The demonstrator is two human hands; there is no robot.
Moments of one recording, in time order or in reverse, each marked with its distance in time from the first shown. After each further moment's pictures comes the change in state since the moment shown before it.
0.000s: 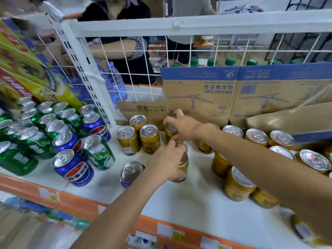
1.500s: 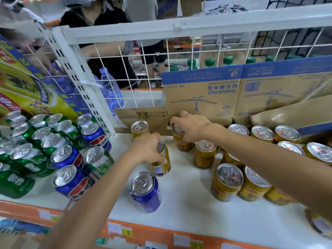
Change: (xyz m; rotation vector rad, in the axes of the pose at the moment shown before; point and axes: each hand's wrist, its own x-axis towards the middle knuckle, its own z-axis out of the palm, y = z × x) left_hand 0.020 -0.082 -0.039 -0.068 -0.054 -0.106; right_hand -0.012 -0.017 -0.023 -0.117 -0.004 0.130
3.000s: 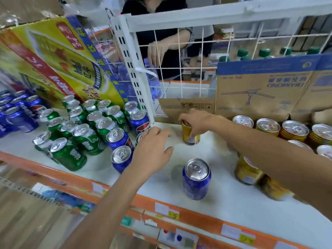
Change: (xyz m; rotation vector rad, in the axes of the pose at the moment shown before) left_hand -0.078 -0.090 0.017 -0.053 0.432 -0.029; right_hand 0.076 -0.089 0.013 0.003 -0.122 -0.113
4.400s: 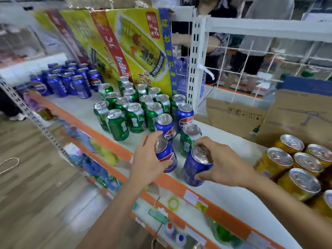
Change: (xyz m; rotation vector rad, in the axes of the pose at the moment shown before) left_hand -0.104 -0.082 0.004 -0.505 0.317 -0.387; right_hand -0.110 -0.119 0.022 0.495 0.205 -0.304
